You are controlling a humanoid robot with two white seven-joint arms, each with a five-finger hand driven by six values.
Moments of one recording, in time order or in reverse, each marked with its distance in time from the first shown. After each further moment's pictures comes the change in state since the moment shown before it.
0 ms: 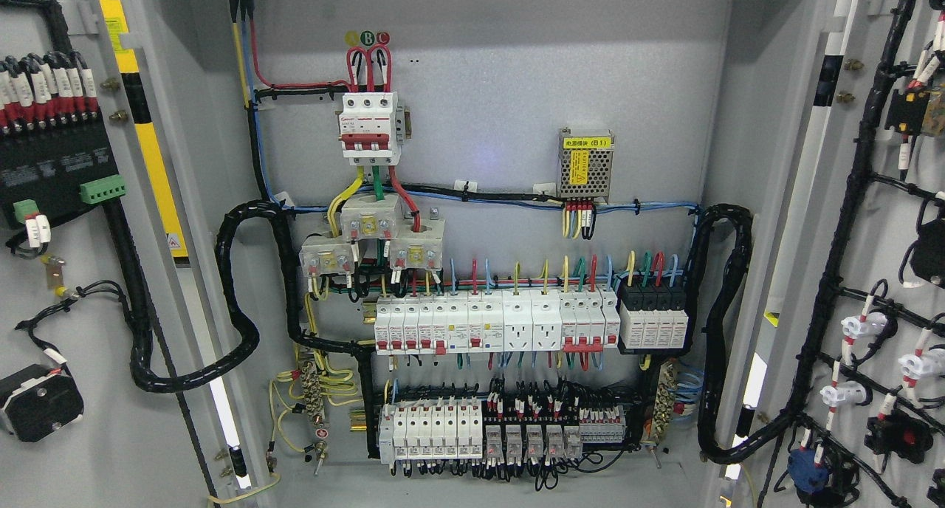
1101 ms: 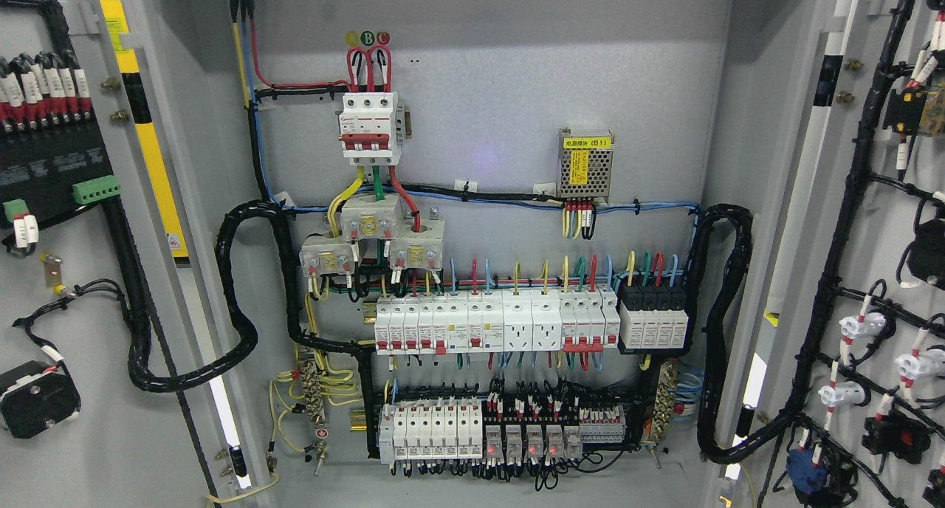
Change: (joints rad) left arm -0.012 0.050 -0.025 0.008 0.034 0.007 0.004; right arm -0.005 -0.007 0.029 -0.003 0.001 -0.003 0.001
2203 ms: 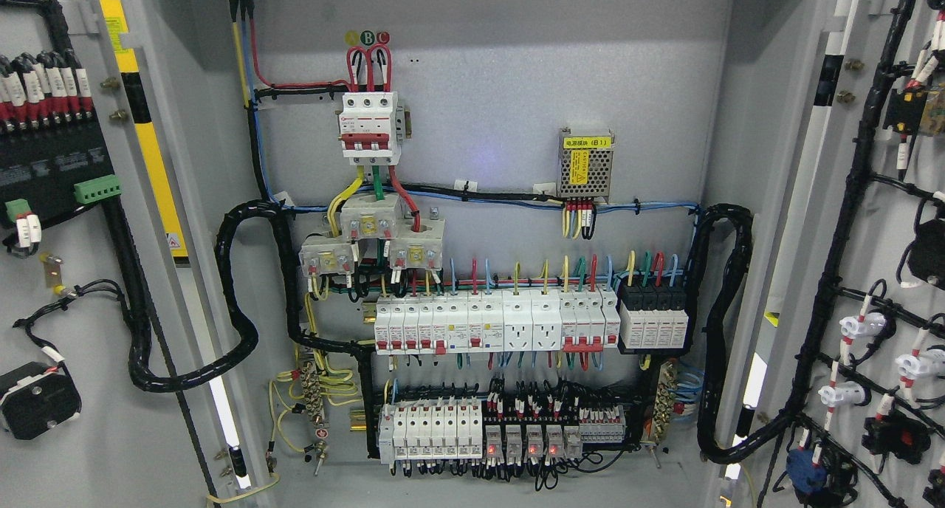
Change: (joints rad) left arm -0.017 -0.003 -0.323 -0.224 -0.050 -0.014 0.029; right arm -0.003 -0.013 0.127 0.005 0.014 0.004 0.006
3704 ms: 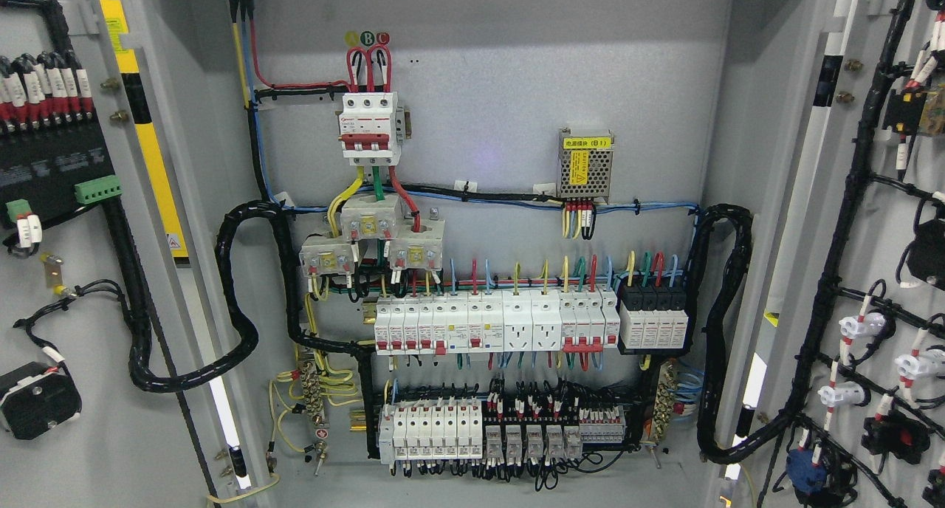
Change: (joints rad) left arm -0.118 -0.262 -0.405 0.712 -0.324 -0.109 0.128; right arm -0.043 0.031 0.321 0.728 0.193 -0.009 0.006
